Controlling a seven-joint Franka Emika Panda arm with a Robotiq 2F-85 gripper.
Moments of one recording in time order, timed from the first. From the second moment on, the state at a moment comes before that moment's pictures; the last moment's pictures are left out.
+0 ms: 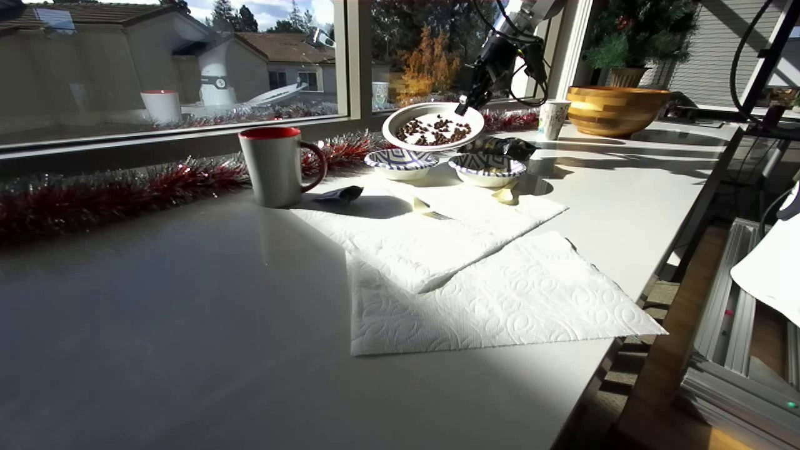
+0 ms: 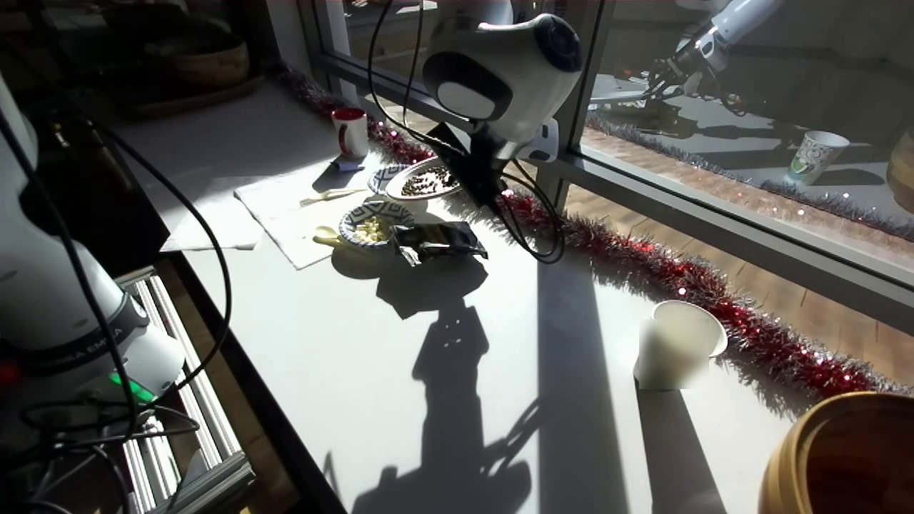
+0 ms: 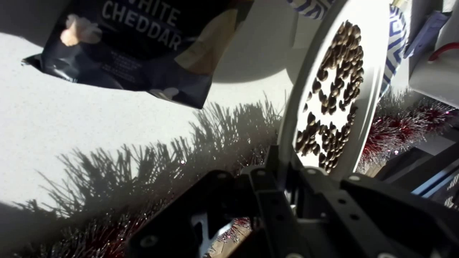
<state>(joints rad) -0.28 0.37 -0.09 -1.97 0.77 2.14 -0.89</state>
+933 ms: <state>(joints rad) -0.21 0.36 -0.07 -1.97 0.73 2.28 -0.88</state>
